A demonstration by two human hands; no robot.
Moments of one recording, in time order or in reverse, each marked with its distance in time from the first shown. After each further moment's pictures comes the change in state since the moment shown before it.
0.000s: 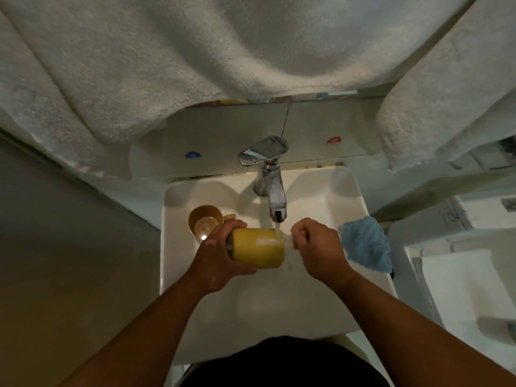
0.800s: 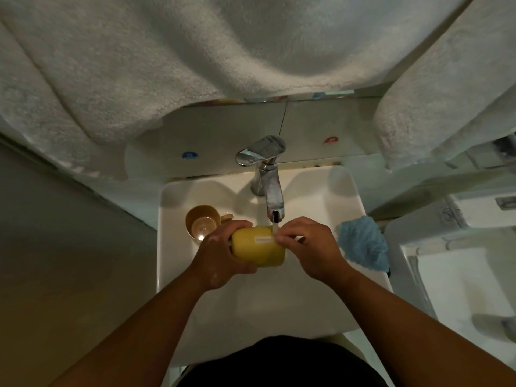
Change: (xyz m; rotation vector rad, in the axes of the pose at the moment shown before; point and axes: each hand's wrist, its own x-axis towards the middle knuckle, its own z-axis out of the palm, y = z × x) left_hand 0.008 0.010 0.001 0.052 -0.037 0.051; right_hand 0.003 -0.001 -0.005 0.130 -0.063 -0.269
